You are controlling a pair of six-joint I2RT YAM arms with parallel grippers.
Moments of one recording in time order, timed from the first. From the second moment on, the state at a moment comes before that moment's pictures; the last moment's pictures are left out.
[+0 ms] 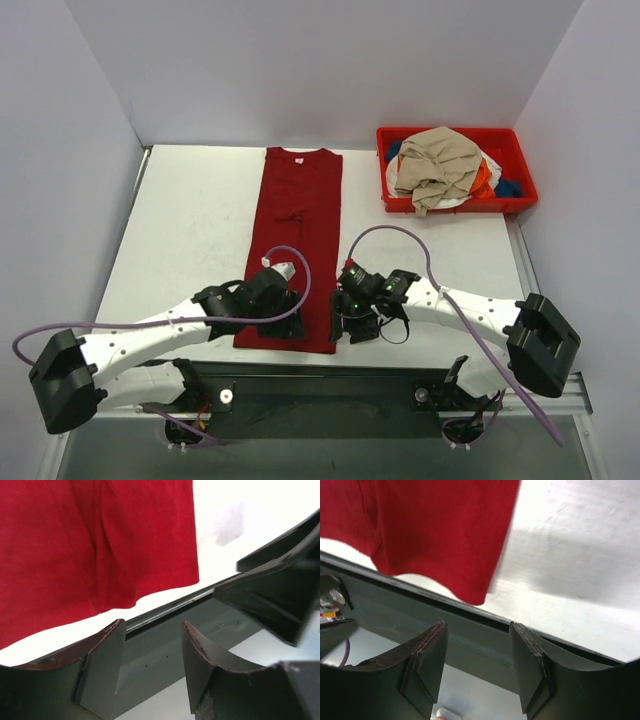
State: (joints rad) left arm -0.95 1.07 0.70 -0.57 0.05 -0.88; right arm 0.96 1.37 0.80 -0.61 -0.13 0.91
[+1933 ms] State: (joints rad) left arm -0.92 1.22 0.69 -0.46 0.07 -0.92; right arm 0.99 1.35 0.74 -0.55 -0.11 0.97
